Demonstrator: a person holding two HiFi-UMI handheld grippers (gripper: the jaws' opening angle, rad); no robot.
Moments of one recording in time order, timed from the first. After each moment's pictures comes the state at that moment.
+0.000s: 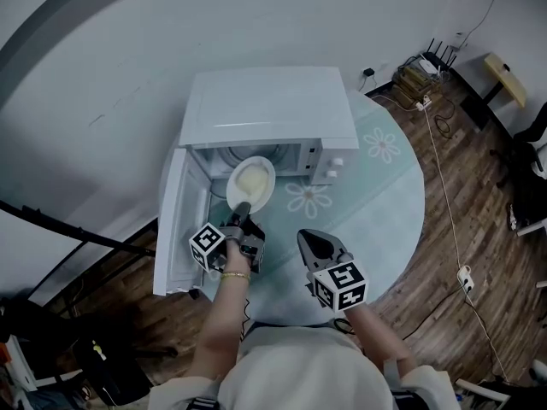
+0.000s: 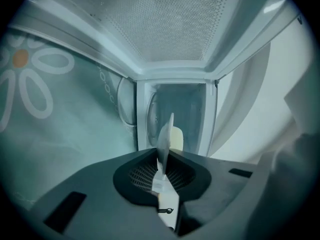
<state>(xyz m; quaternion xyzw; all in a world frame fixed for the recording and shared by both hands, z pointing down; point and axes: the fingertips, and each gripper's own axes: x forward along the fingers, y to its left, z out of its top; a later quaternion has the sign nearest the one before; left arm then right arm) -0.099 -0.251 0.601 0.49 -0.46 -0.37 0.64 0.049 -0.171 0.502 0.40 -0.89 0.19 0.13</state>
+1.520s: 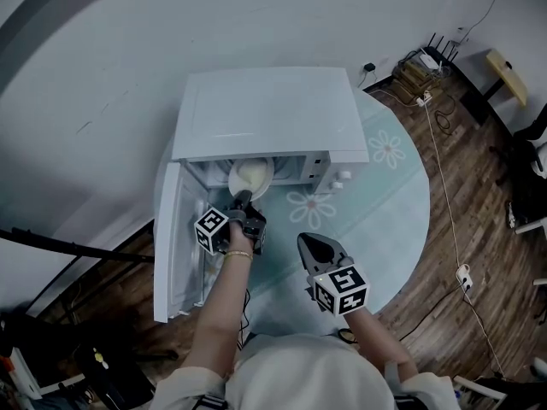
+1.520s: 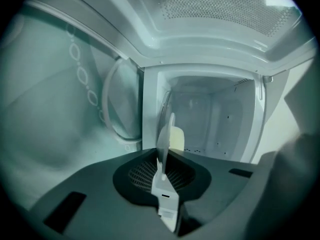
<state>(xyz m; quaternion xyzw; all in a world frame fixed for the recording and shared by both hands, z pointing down) -0.110 -0.341 0.657 0.46 -0.47 -0.36 0.66 0.038 -0.214 0.526 0.41 -0.88 0.21 0.14</state>
